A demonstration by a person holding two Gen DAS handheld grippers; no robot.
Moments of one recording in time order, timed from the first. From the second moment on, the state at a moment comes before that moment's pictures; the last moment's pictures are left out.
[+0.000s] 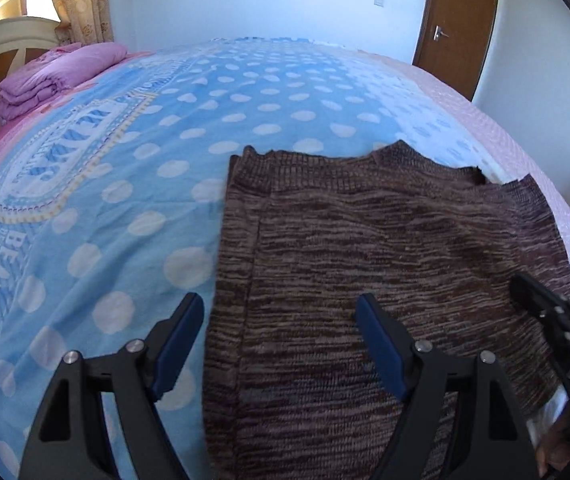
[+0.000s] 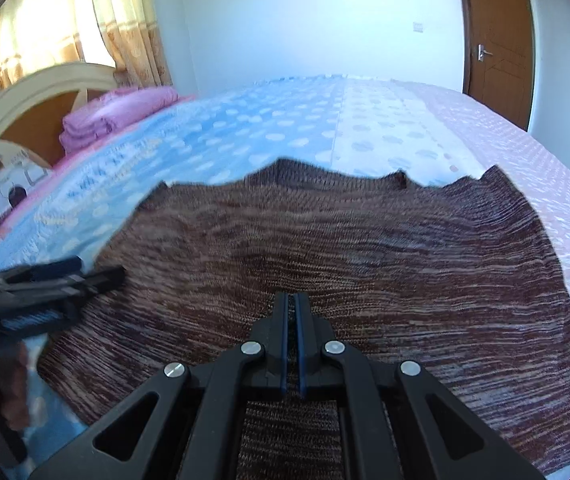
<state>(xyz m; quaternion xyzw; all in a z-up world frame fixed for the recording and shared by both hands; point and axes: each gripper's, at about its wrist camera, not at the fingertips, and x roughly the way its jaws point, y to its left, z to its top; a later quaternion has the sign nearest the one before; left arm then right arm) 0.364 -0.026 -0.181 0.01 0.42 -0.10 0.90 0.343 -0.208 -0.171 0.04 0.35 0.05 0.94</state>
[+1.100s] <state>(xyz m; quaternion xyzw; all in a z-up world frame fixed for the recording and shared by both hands) 0.378 -0.023 -0.191 -0.13 0.42 -0.15 0.89 0.340 -0.196 -0.179 0.06 0.37 0.07 0.93</state>
